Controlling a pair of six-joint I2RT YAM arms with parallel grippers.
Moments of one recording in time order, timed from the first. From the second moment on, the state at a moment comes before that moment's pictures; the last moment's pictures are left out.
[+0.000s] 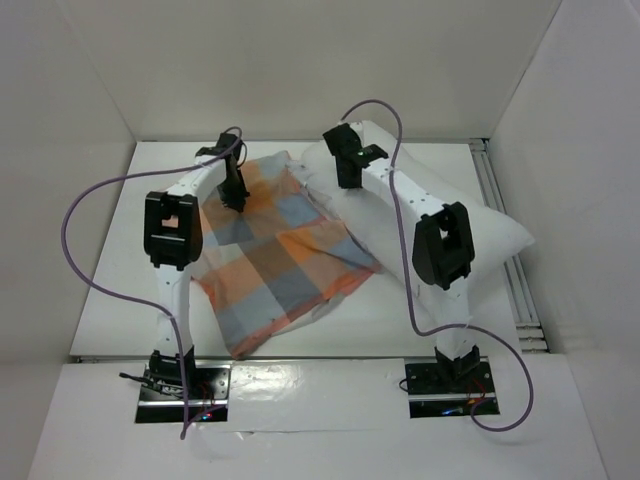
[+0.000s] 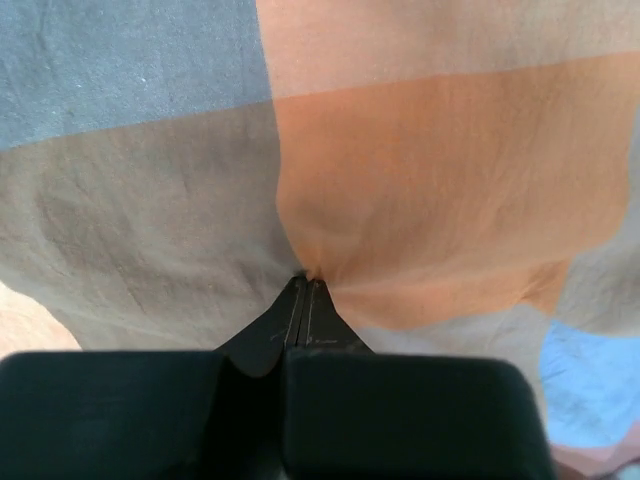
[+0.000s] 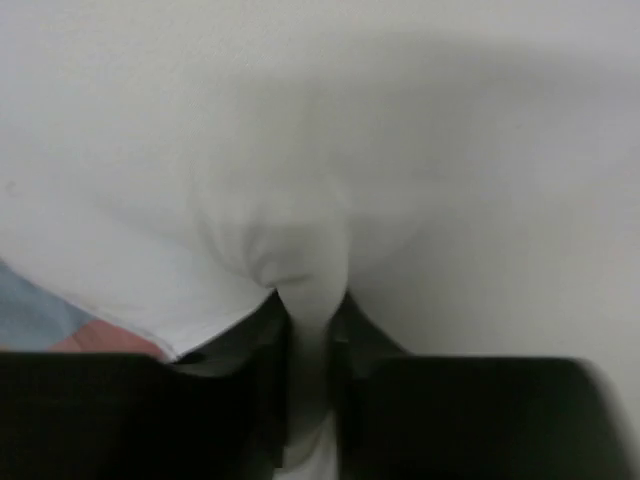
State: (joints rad) left arm -0.12 2.32 1.94 -0.85 -0.10 -0.46; right arm 0.52 2.13 1.93 -0.72 0.48 0.29
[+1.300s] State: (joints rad) left arm -0.32 1.71 1.64 -0.89 -0.15 -0.36; right arm 0.70 1.12 1.18 -0.74 0.35 0.46
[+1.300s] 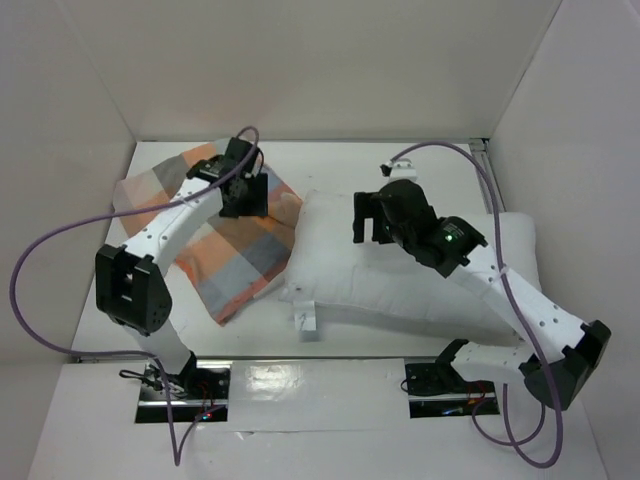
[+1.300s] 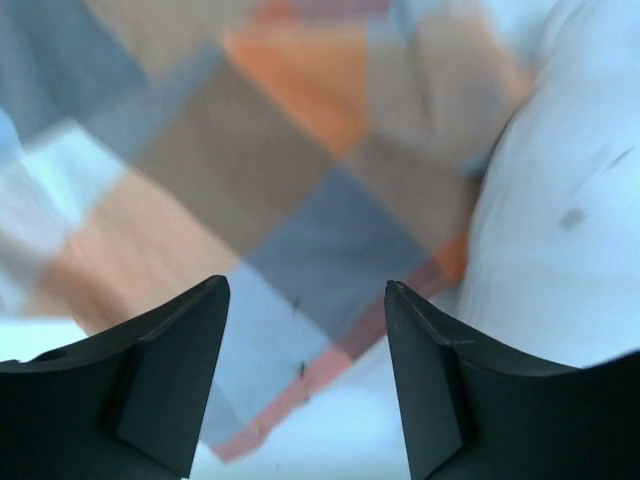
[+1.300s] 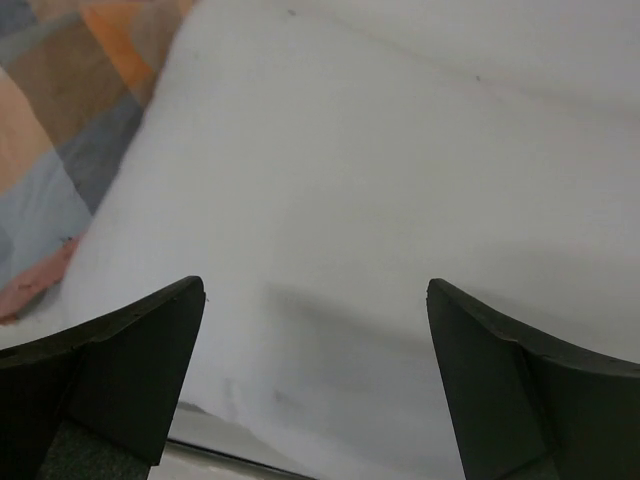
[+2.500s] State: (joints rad) left arm -0.39 1.62 1.04 -0.84 -0.11 -0.48; right arm 0.76 1.42 1.22 -0.59 0.30 0.59
